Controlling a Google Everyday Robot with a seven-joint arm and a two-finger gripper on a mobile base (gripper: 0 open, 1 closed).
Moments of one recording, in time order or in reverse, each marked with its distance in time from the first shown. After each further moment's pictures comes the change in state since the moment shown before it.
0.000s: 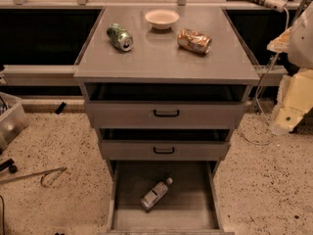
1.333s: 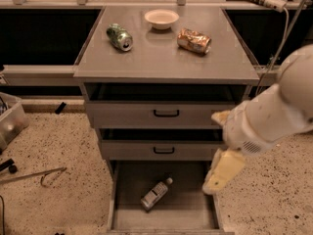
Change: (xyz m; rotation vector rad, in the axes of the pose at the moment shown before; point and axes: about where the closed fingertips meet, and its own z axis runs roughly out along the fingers) arm -0.041 0.083 0.159 -0.148 -0.246 0.052
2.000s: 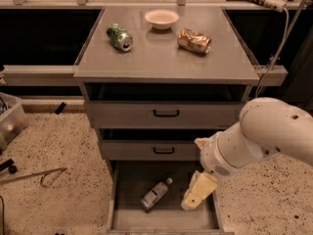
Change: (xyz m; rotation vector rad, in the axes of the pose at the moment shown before) arm 0.012 0.021 0.100 -0.063 -0.042 0.069
